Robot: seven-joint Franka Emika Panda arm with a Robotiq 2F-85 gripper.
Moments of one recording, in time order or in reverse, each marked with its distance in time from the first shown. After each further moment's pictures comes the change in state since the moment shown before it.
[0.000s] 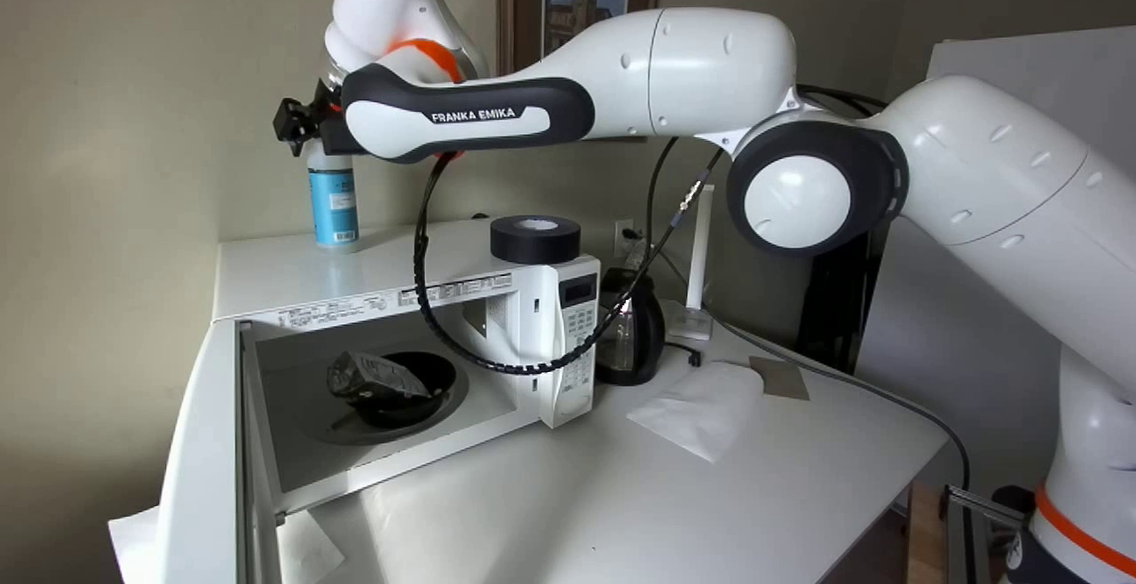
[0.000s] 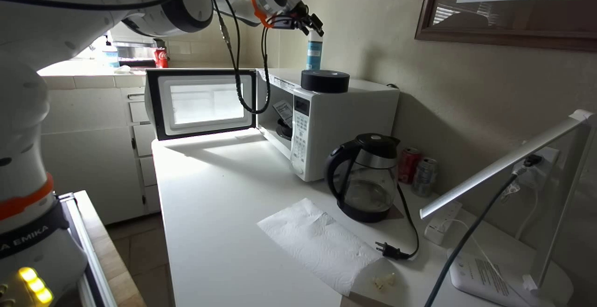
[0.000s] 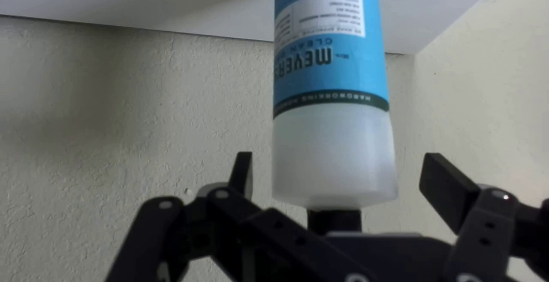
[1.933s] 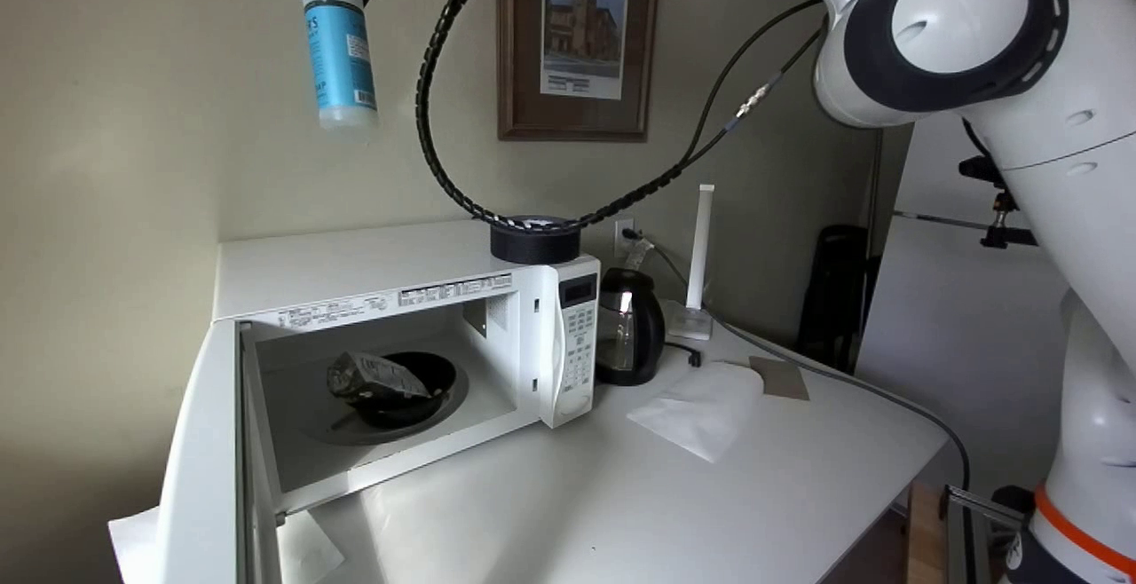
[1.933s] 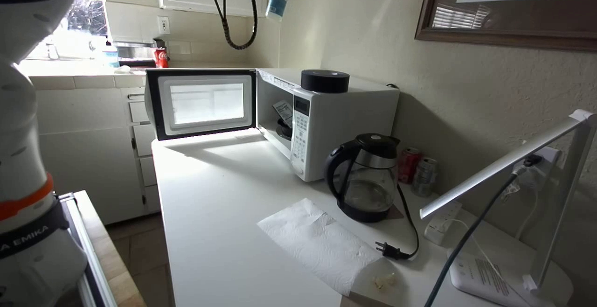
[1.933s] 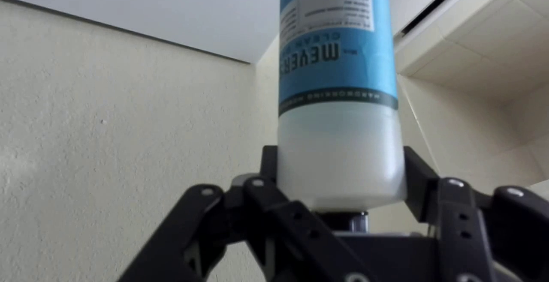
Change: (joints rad) arm -0.132 -0.355 0.356 0.013 0.297 -0.492 -0.469
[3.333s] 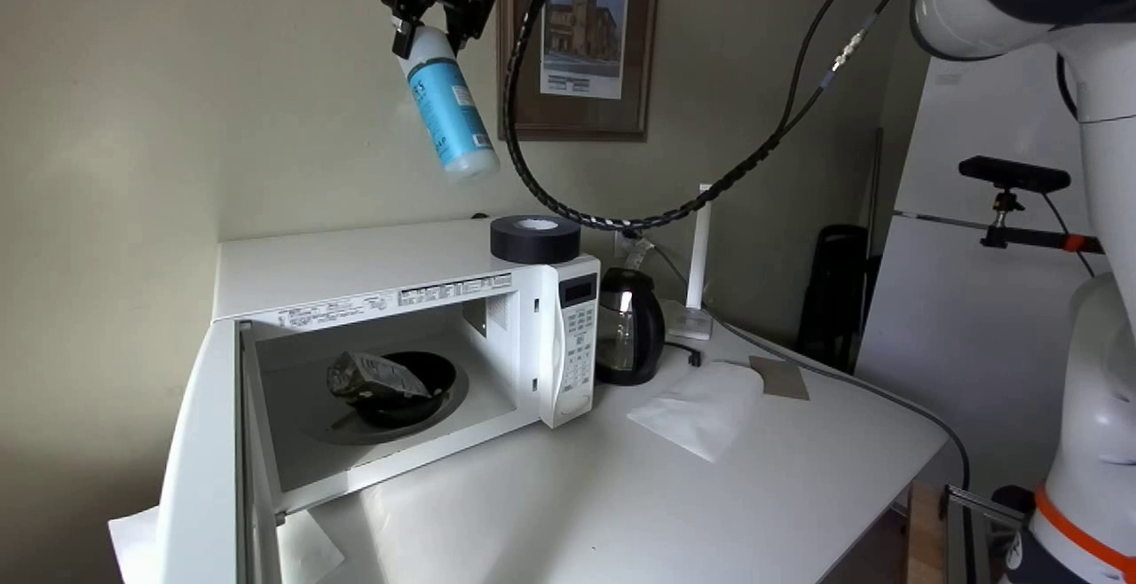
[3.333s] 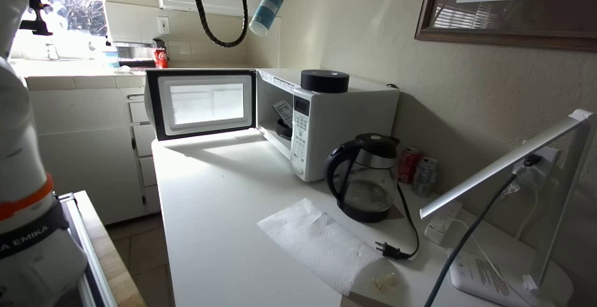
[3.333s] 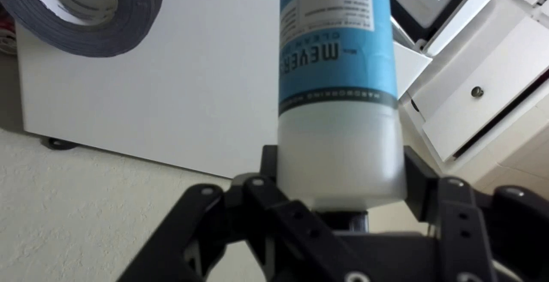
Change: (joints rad) arm -0.061 -0.283 -0.019 -0.440 -0.009 -0.178 0.037
